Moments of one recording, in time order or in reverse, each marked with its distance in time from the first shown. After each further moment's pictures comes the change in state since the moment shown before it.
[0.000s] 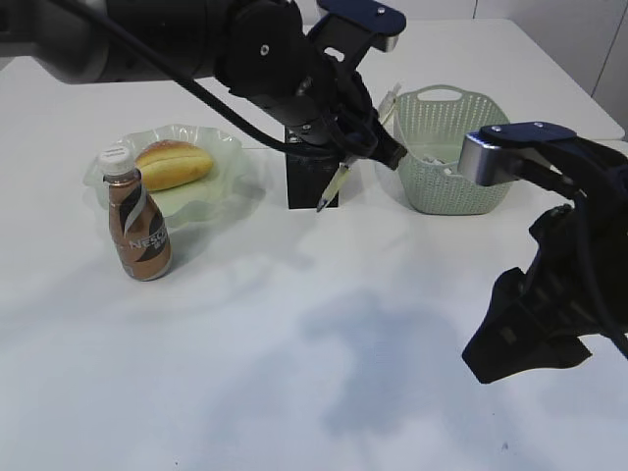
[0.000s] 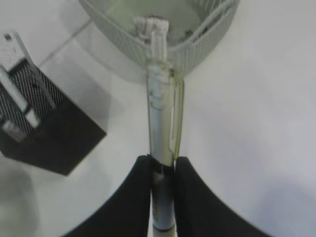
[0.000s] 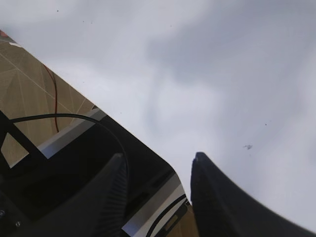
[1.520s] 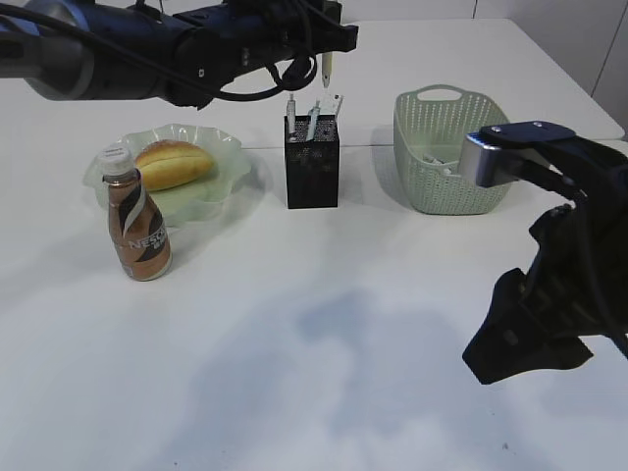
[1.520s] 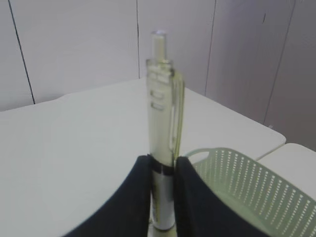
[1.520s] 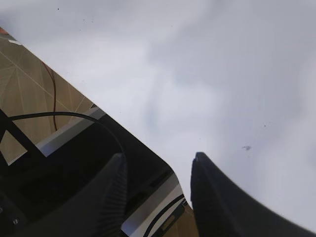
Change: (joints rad) left arm 0.217 0.107 0.000 -0.095 -0.798 -0.045; right arm 0.000 -0.002 0.000 0.000 0.000 -0.017
